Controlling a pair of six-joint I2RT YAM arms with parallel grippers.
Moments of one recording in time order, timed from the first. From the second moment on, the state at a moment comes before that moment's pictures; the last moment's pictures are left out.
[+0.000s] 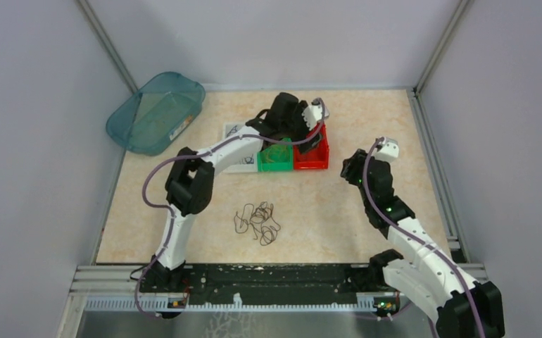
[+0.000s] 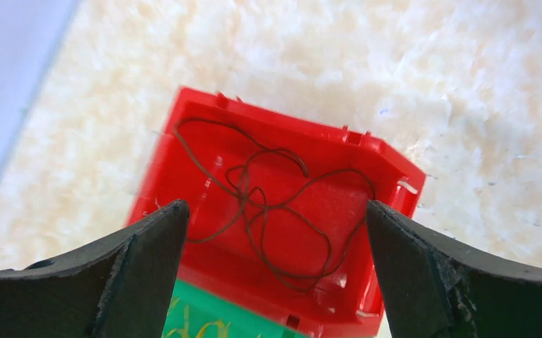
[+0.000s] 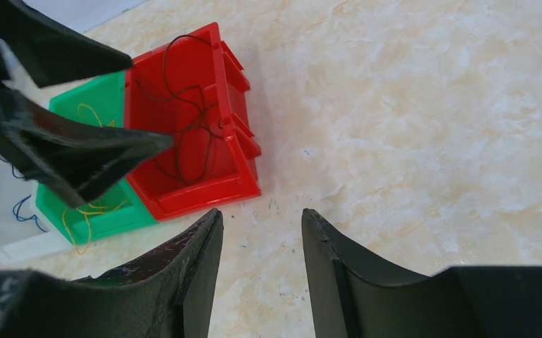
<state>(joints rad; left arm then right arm) -0.72 2.23 1.84 -0.16 0.29 0.40 0.36 0.82 0.49 -0.01 0.34 0.50</state>
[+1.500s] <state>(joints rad) -0.57 1.58 1.07 -0.74 0.50 0.65 0.61 0.92 0.47 0.15 0.12 0.44</state>
